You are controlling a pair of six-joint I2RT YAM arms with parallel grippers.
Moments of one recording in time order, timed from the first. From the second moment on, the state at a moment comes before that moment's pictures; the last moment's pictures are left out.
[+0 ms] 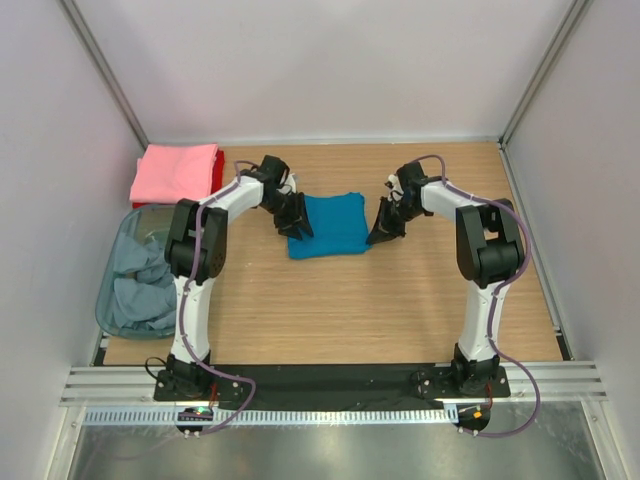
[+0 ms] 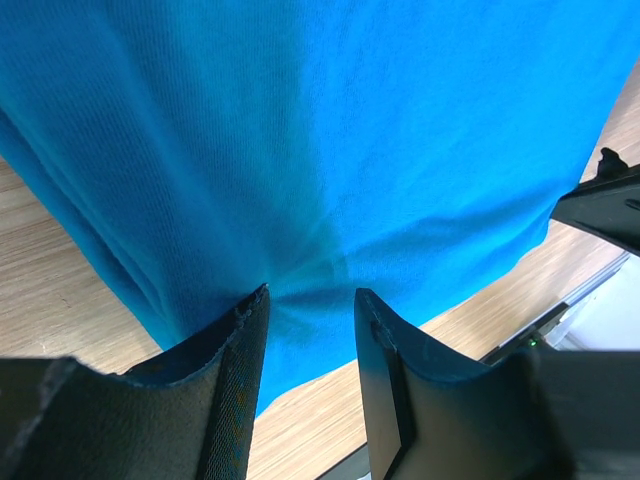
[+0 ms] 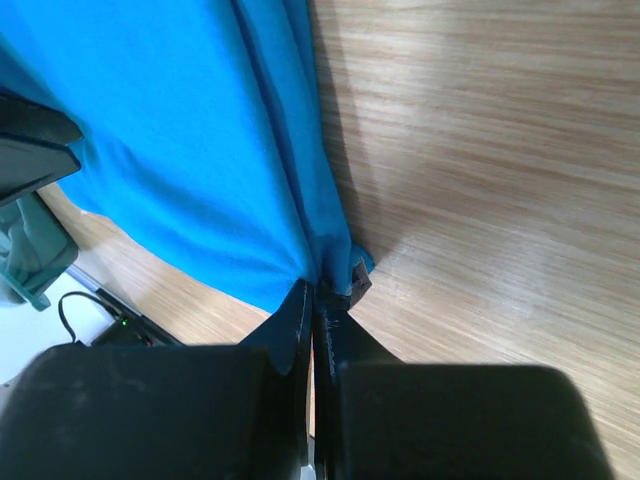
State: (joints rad) left arm -0.34 2.22 1.68 -0.69 0.50 -0.46; right arm 0.21 2.05 1.42 -0.64 -0.54 0.44
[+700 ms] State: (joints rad) left arm -0.34 2.24 1.72 -0.74 0.50 -0.42; right arm 0.21 1.97 1.34 -0.66 -0.49 0.39
